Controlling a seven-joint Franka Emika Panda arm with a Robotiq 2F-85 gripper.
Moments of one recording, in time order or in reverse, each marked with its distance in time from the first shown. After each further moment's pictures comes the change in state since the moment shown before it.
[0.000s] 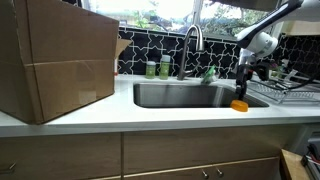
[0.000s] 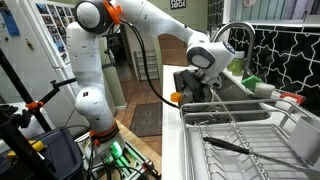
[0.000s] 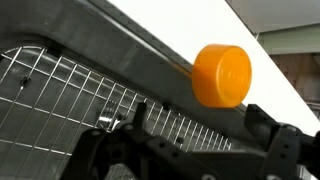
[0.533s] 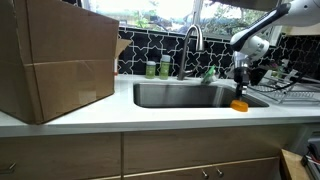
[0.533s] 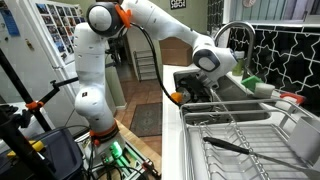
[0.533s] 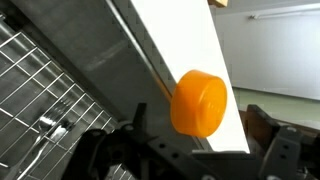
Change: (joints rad) arm -0.035 0.098 0.046 0.094 0.000 -0.197 -0.338
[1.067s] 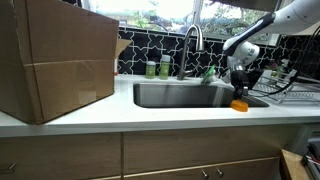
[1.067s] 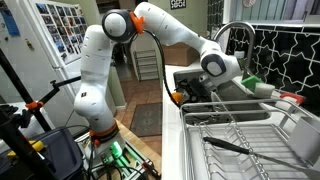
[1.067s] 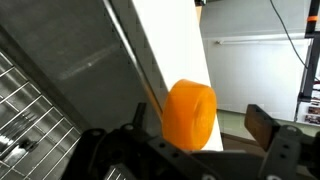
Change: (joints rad) arm -0.031 0.139 0.031 0.132 -0.002 -0.185 -0.083
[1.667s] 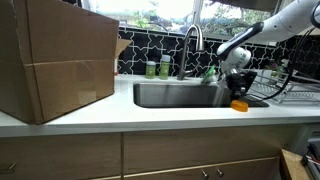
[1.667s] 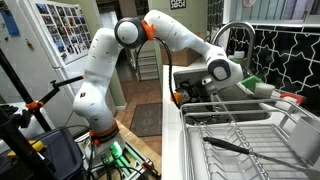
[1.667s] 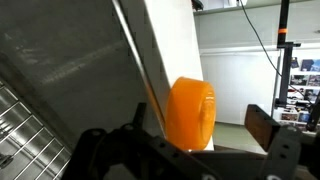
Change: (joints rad) arm -0.037 0.127 0.048 0.129 0.001 -0.129 -0.015
